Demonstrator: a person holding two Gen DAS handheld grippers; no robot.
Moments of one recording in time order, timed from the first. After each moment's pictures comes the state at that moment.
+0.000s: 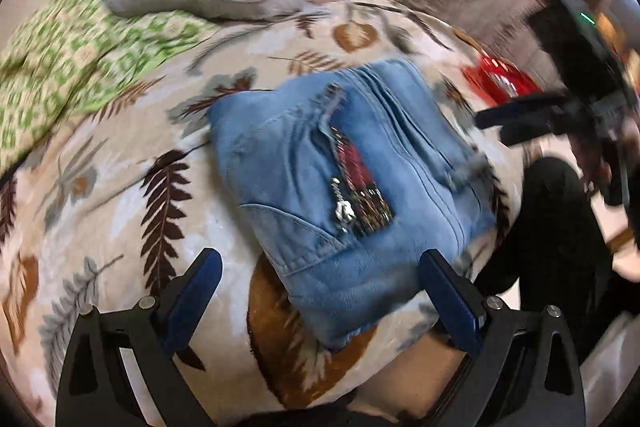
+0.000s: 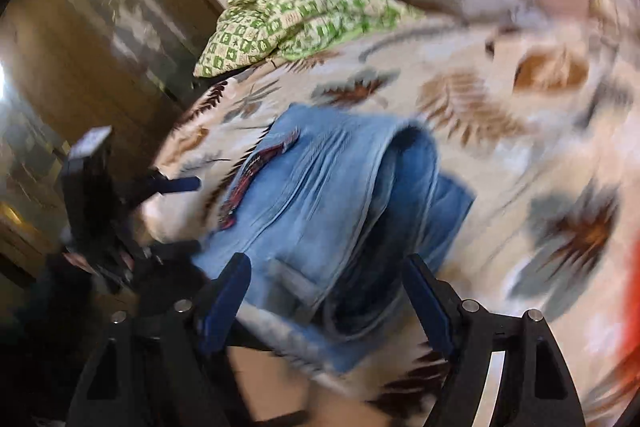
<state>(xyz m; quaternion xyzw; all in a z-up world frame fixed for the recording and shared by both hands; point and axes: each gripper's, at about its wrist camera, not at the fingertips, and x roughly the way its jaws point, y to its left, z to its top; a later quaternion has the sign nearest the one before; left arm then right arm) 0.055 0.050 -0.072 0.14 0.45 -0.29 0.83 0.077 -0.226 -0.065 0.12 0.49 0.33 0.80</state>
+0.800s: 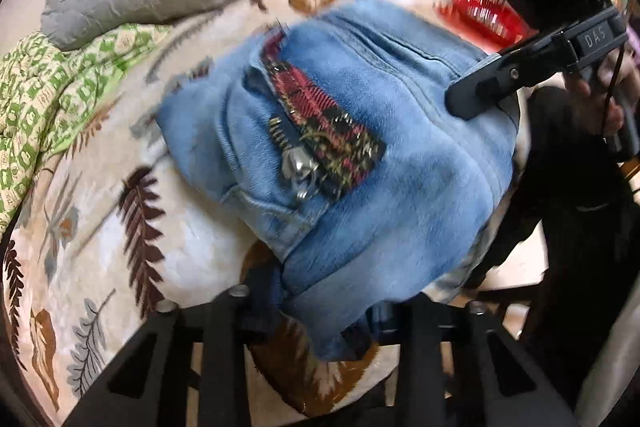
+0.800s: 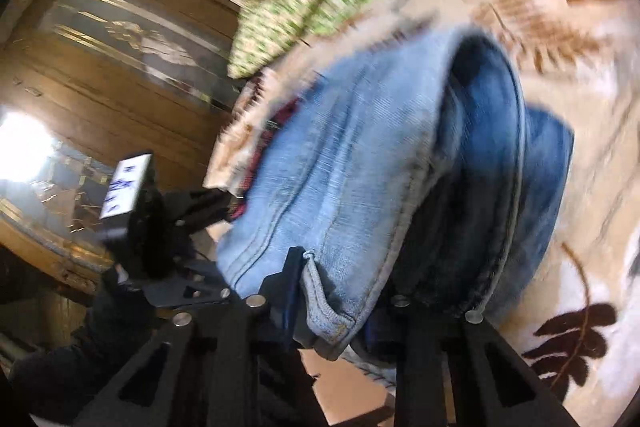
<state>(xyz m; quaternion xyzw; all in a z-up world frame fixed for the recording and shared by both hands) 0.059 0.024 -0.080 0.22 0.46 -0.32 0.80 0.089 -0.203 -0.103 0.23 0.50 0.41 0.73</state>
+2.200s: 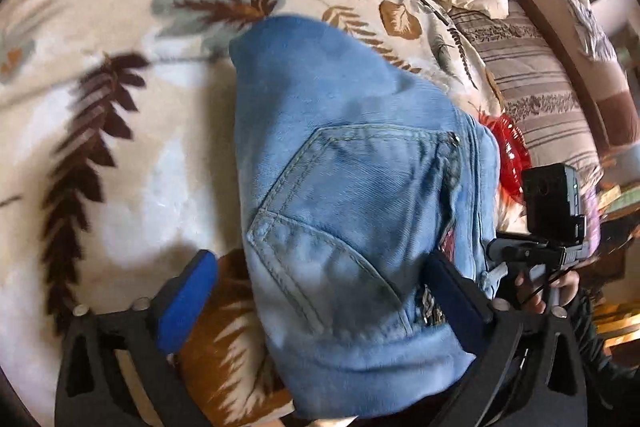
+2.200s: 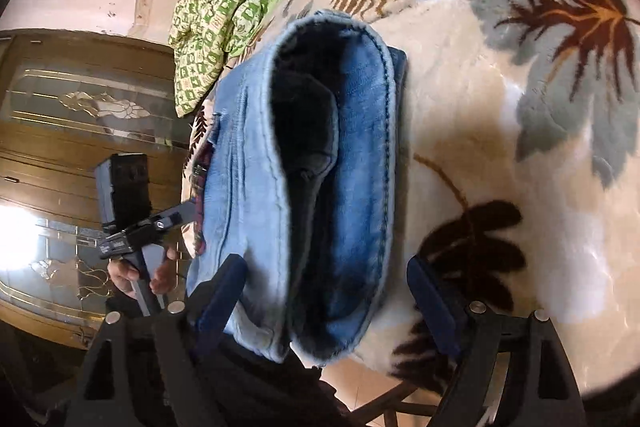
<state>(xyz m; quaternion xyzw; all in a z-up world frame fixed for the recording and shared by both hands) 0.132 0.054 -0.124 -0.11 0.60 -0.29 0.74 0.080 -0.261 -0.163 0.33 0.56 0.31 0.69</state>
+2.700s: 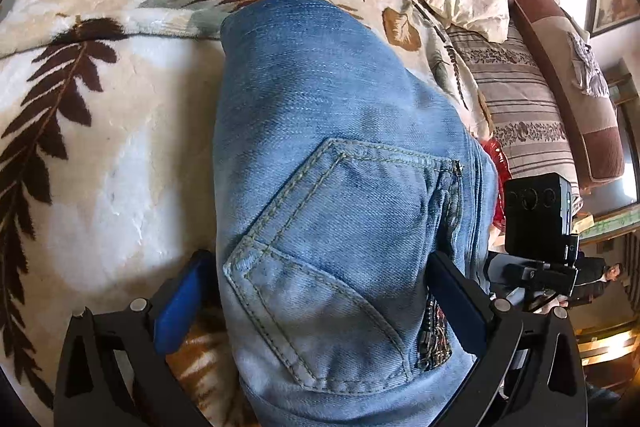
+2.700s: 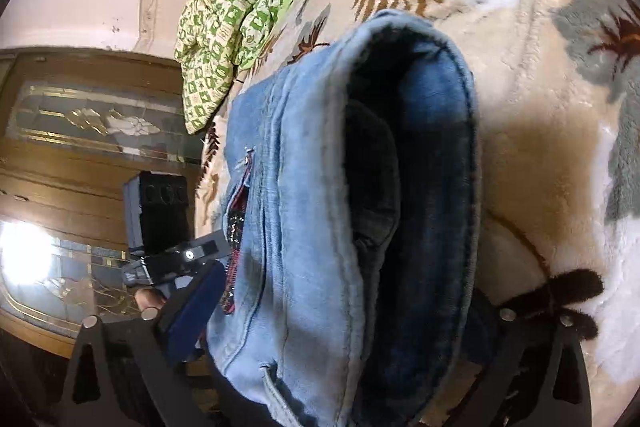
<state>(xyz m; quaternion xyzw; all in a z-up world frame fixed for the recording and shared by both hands) 0.148 0.045 -0.147 -0.17 0.59 -0.30 0.73 0.106 -0.224 -0.161 0.35 0.54 0.31 0.70</state>
